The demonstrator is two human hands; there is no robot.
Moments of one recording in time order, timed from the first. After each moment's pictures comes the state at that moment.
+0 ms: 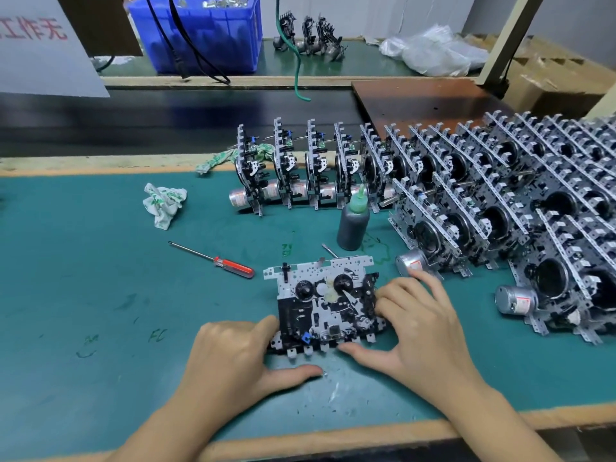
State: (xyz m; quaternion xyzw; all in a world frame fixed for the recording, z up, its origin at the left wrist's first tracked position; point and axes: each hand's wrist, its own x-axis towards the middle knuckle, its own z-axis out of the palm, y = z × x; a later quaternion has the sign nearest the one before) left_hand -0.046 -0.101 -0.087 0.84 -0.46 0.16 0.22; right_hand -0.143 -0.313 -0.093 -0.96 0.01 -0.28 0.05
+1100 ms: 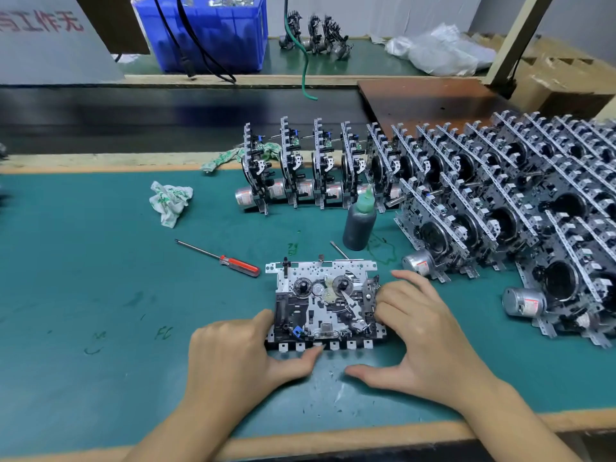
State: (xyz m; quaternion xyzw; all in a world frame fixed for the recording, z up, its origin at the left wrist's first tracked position) left_hand -0.051 -0.104 -0.090 0.90 -0.33 0.15 0.22; right_hand -0.139 -0.318 -0.094 -0.95 -0.09 -0.28 0.11
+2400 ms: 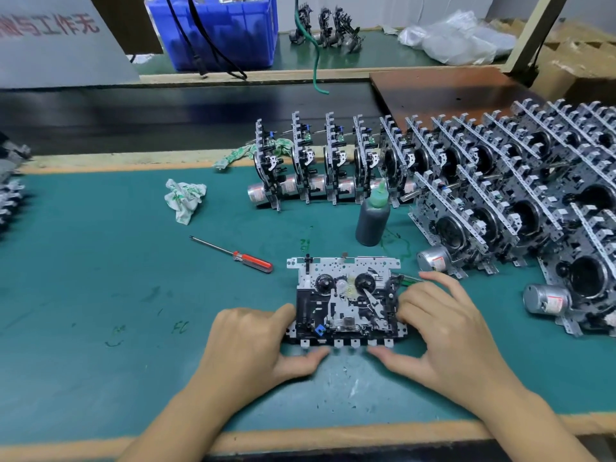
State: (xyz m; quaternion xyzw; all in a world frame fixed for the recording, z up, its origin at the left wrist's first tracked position) left_hand -0.041 -0.098 -0.085 0.86 -0.45 0.14 0.18; right_hand -0.146 -0.321 -0.099 -0.95 -0.05 -0.28 0.08
